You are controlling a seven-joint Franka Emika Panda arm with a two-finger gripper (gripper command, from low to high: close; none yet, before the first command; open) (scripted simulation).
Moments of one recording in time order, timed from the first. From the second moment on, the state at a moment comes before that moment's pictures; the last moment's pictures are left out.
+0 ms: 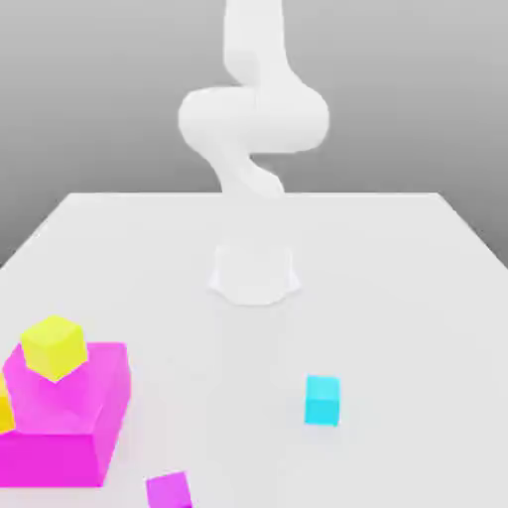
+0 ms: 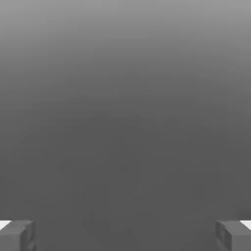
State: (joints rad) arm 0.00 -0.72 0.02 -2.36 0.02 2.35 0.83
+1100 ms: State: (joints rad) arm 0.20 0.29 0.03 -2.81 -0.17 3.10 1.33
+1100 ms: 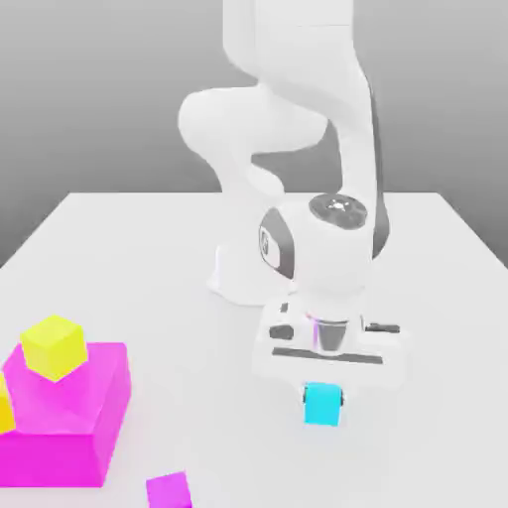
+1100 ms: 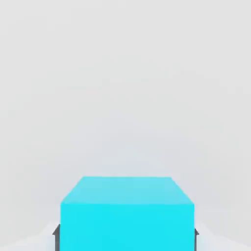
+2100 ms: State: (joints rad) arm -0.45 0.20 -0.15 -2.24 0.05 2.43 0.96
